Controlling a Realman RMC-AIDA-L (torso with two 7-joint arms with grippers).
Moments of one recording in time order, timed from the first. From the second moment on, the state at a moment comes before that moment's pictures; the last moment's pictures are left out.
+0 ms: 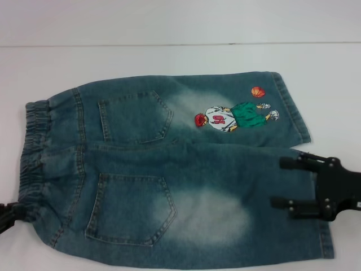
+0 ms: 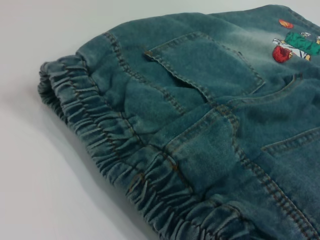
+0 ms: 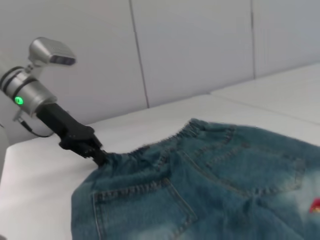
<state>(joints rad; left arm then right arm) -0.27 -2.16 0.39 1.09 2.46 1.59 -1.58 0.32 2.08 -0.72 -0.71 -1.97 -1.67 1.17</state>
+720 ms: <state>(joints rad) -0.27 -2.16 0.39 1.07 2.46 1.59 -1.57 0.53 2.04 -0.72 -1.09 -2.65 -1.96 1.80</state>
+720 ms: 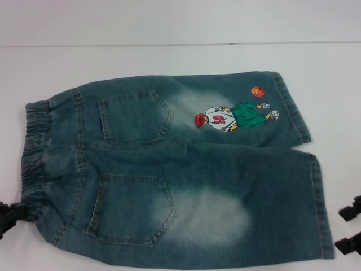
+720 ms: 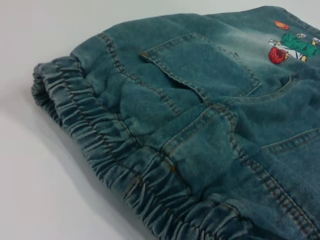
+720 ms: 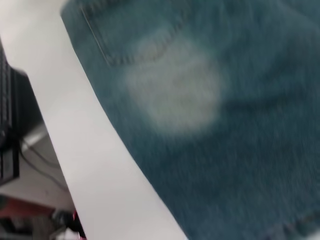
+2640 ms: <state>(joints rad) -0.28 -2.16 0.39 1.07 2.46 1.57 -1.58 0.63 2.08 -0.86 -0.94 -2.76 -1.88 1.89</state>
